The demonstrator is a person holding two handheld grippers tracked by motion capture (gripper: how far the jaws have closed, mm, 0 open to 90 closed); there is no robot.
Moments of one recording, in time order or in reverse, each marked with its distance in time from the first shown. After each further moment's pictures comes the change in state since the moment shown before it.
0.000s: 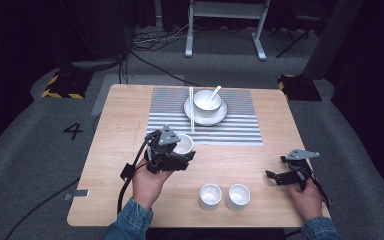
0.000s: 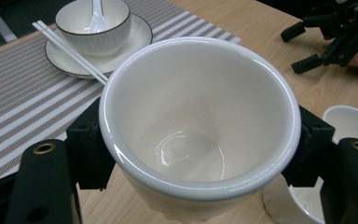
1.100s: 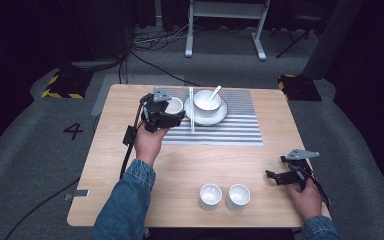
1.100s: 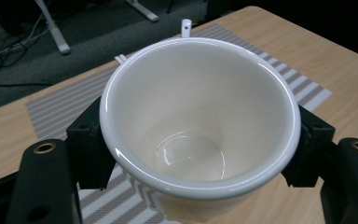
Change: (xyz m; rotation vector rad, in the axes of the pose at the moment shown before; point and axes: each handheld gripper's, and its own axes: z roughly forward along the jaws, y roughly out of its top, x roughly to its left) left arm 0.095 0.044 0.045 -0.067 0.166 -0.065; right arm 0.000 0.000 0.000 0.001 -0.002 0.002
